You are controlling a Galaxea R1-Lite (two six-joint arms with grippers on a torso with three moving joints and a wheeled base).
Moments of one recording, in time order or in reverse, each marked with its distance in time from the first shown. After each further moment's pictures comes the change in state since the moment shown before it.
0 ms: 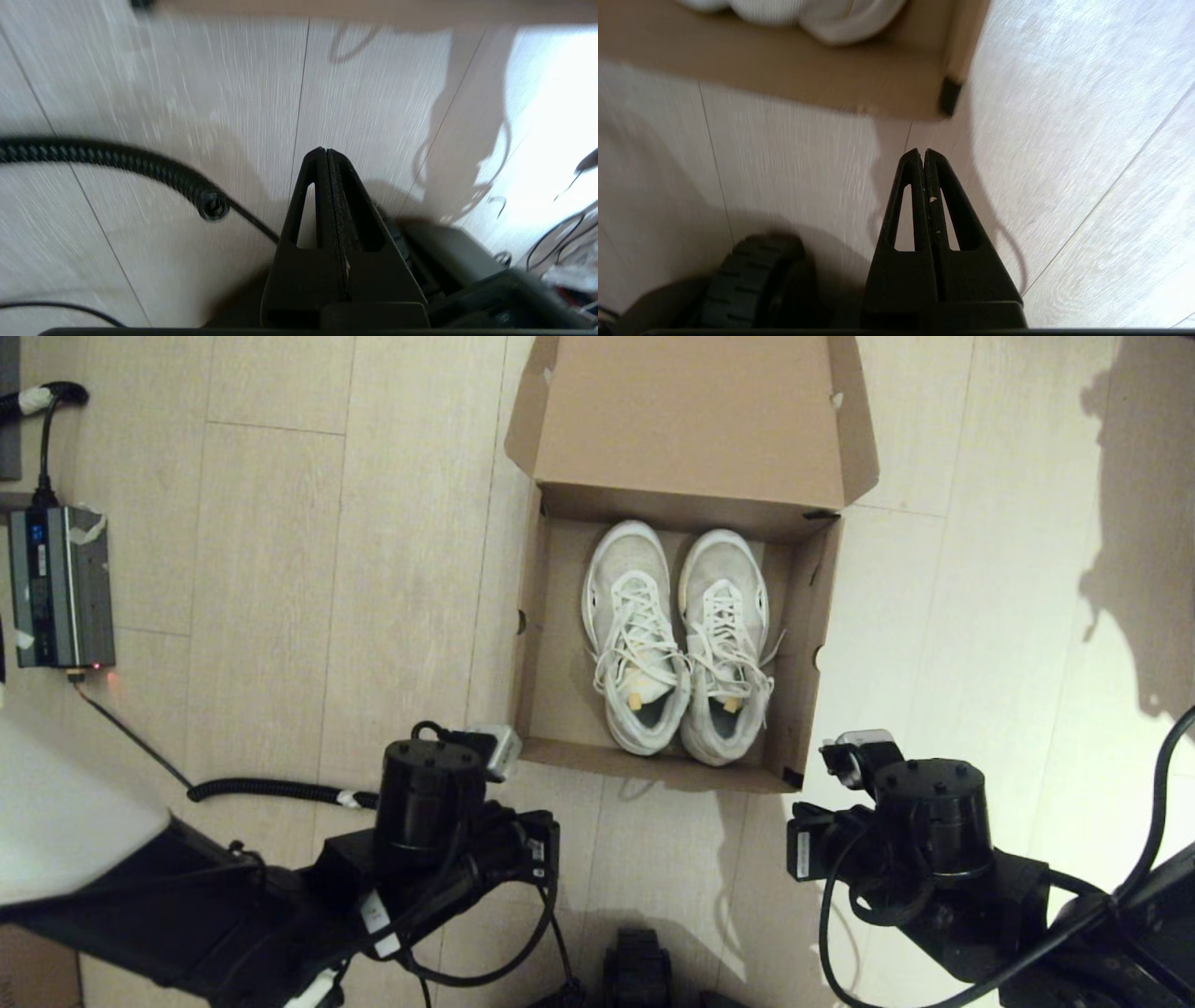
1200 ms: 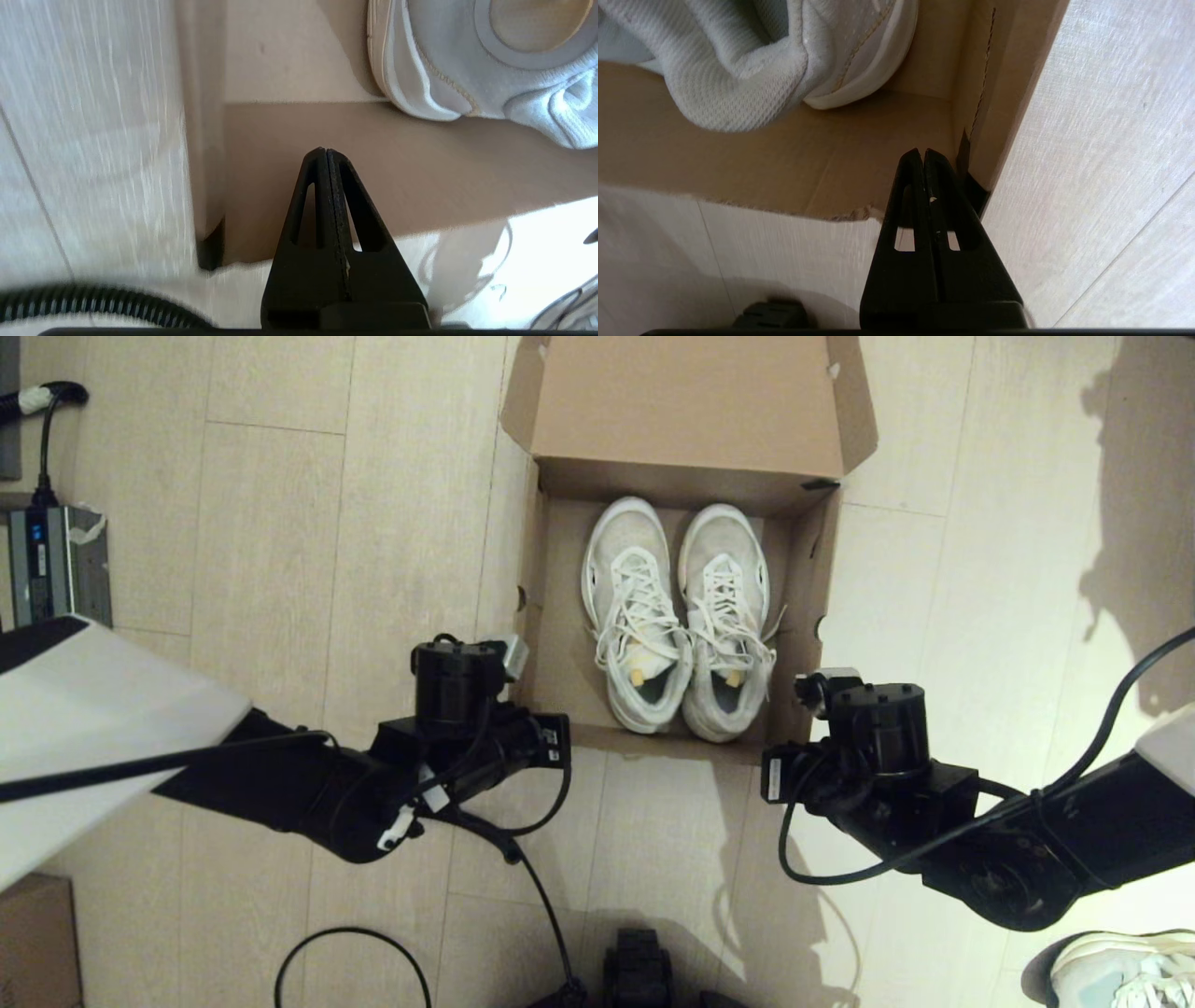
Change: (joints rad) left arm 0.120 0.150 -0.425 0.158 -0.083 0.008; right arm -0.078 0.094 -0.307 0.184 0.035 -0.001
